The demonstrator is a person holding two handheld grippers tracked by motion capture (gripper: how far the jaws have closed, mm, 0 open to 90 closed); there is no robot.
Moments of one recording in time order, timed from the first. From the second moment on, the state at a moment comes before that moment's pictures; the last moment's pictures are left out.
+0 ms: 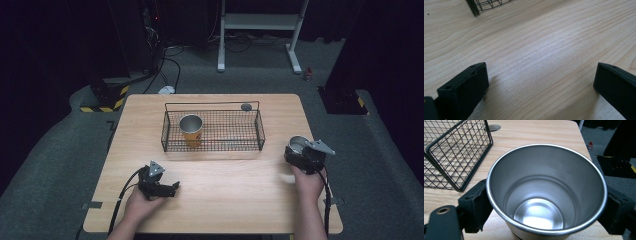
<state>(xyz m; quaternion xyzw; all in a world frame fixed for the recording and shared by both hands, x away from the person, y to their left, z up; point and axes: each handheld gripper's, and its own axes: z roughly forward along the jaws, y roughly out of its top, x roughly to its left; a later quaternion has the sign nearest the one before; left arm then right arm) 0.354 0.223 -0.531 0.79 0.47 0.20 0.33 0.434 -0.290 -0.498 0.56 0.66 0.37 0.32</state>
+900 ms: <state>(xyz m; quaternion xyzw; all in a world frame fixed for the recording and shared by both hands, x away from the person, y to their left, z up) 0.354 0.223 -0.531 0.79 0.47 0.20 0.33 0.424 -0.285 -0.489 0.56 0.66 0.37 0.34</state>
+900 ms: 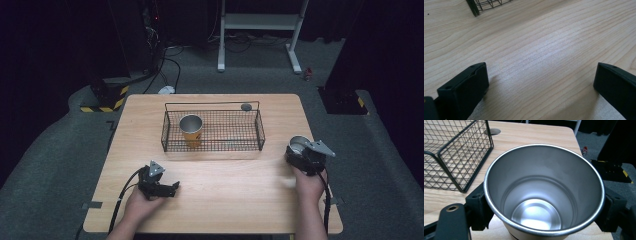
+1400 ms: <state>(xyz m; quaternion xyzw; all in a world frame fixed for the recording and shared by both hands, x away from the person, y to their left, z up) 0.354 0.223 -0.531 0.79 0.47 0.20 0.33 0.391 -0.263 -0.476 0.53 0.67 0.40 0.34</state>
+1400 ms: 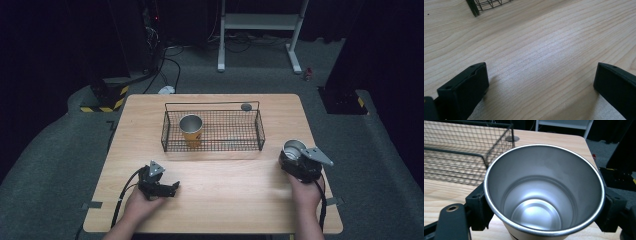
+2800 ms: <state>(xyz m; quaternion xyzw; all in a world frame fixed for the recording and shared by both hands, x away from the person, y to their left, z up) 0.353 0.223 -0.530 0.79 0.47 0.20 0.33 0.346 -0.185 -0.476 0.46 0.71 0.44 0.30</state>
